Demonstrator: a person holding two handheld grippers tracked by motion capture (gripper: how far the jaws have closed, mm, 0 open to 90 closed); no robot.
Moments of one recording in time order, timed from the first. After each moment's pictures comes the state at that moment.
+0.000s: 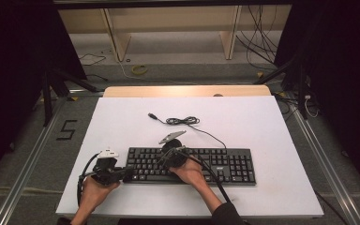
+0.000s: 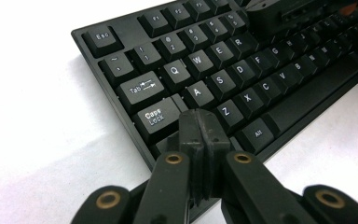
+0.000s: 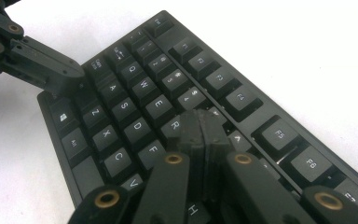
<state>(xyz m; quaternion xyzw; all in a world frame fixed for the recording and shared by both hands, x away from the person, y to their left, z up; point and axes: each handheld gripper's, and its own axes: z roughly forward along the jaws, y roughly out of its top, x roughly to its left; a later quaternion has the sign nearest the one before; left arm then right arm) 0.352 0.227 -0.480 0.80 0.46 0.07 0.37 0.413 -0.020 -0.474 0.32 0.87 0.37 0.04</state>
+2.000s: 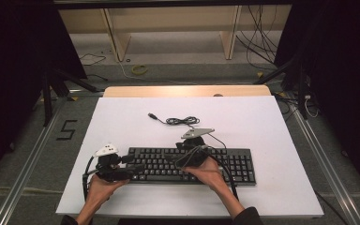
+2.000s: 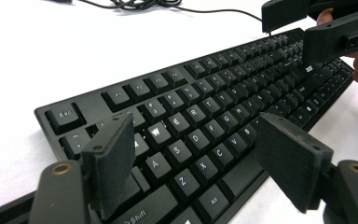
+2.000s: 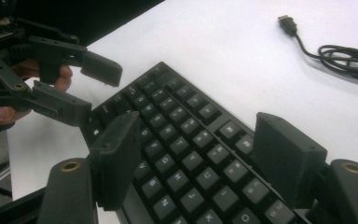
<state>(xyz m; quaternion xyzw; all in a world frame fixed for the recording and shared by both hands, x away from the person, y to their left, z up) 0.357 0.218 -0.471 0.75 0.43 0.07 0.49 0.398 -0.078 -0.440 0.33 0.82 0.46 0.05</state>
